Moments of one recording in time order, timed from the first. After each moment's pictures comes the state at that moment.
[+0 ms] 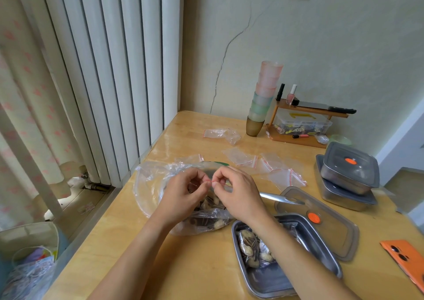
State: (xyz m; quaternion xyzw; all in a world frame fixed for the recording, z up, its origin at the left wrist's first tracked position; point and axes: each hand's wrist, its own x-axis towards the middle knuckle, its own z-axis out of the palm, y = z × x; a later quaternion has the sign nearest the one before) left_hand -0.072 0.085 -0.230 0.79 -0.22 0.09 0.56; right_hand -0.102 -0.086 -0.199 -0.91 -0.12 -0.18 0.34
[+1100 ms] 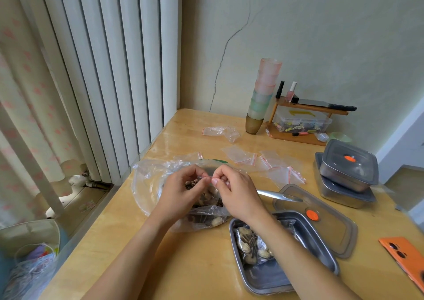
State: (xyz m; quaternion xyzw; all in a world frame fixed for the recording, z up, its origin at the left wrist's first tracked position) left_hand -0.077 0.080 -0.227 0.76 -0.22 0.10 0.60; right_hand -0.104 -0.089 -0.200 -0.92 -0.10 -0.14 0.36
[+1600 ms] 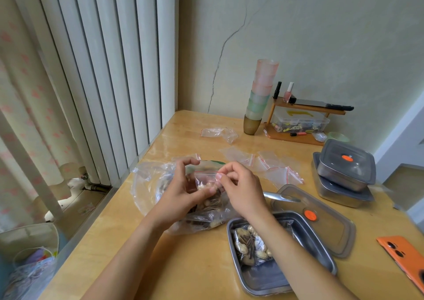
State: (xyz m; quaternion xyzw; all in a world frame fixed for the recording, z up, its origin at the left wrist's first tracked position) left_hand -0.081 0.081 -0.228 0.66 -0.24 -0.07 0.71; right_hand -0.101 -0.098 -0.202 -0.88 0.00 -0.16 0.46
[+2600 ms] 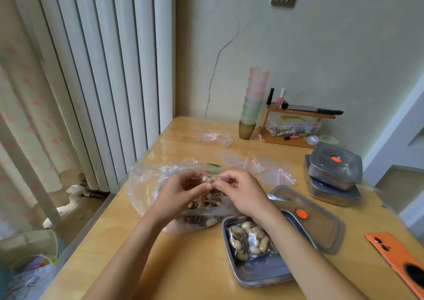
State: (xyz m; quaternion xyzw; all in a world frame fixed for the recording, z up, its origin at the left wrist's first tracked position) left_hand -0.085 0.079 -0.213 0.71 -0.25 -0.03 0.66; right_hand -0.108 -0.120 -0.196 -0.88 -0.03 -0.07 0.46
